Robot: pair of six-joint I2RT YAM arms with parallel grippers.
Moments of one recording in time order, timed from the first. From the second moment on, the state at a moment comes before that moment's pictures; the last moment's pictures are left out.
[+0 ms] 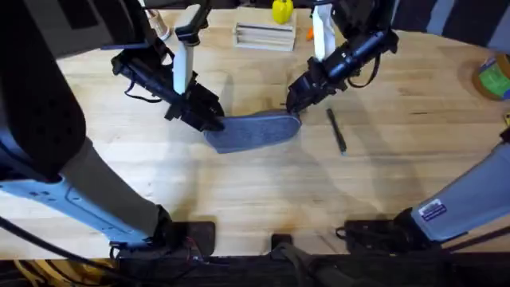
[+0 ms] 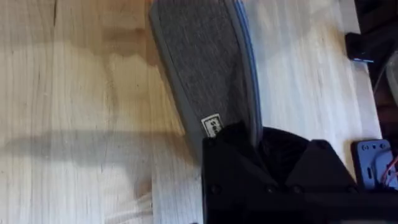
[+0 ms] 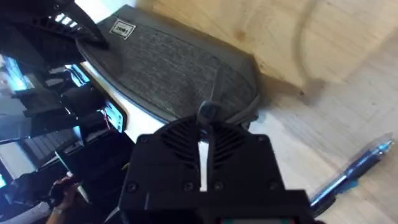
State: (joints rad) left arm 0.07 1.87 1.24 -1.40 0.79 1.75; right arm 0.26 1.87 1.39 -1.10 -0.68 -0.13
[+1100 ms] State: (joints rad) left arm 0.07 1.87 1.24 -1.41 0.79 1.75; right arm 0.40 1.76 1.50 -1.10 -0.59 -0.14
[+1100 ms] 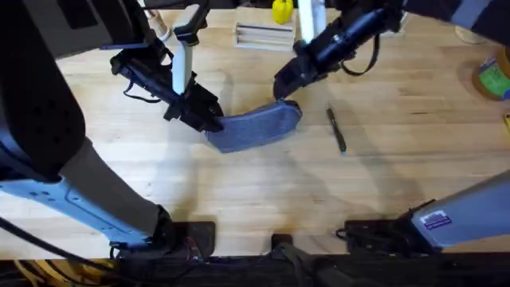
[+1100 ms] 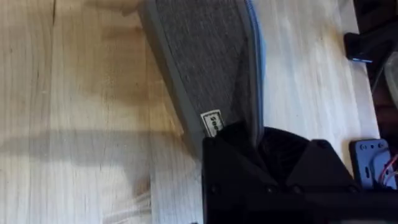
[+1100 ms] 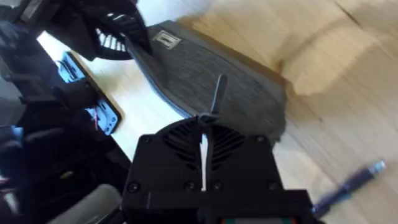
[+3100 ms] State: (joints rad) left arm 0.08 1.87 1.24 -1.39 0.77 1.75; right arm 0.42 1.59 1.51 -0.85 -0.49 -0.12
